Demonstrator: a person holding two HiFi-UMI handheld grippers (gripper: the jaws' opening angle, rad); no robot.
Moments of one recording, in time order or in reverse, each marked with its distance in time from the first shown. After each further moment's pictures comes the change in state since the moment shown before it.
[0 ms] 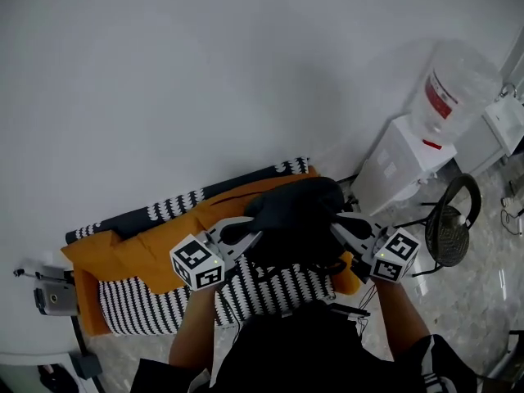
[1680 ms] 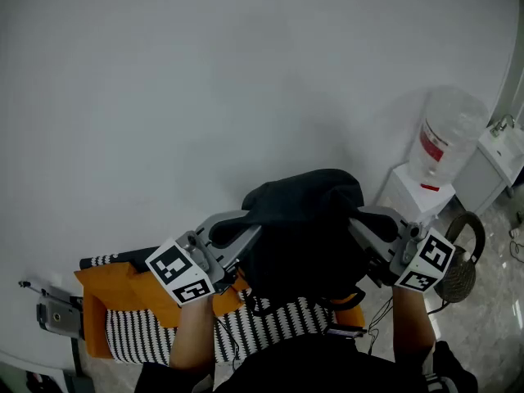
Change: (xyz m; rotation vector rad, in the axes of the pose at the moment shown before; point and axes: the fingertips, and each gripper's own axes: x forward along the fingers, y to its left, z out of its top) left arm -0.050 -0.068 0.211 0.291 -0.292 -0.013; right arm -0.029 0.088 0.200 -0.311 -0.321 0.154
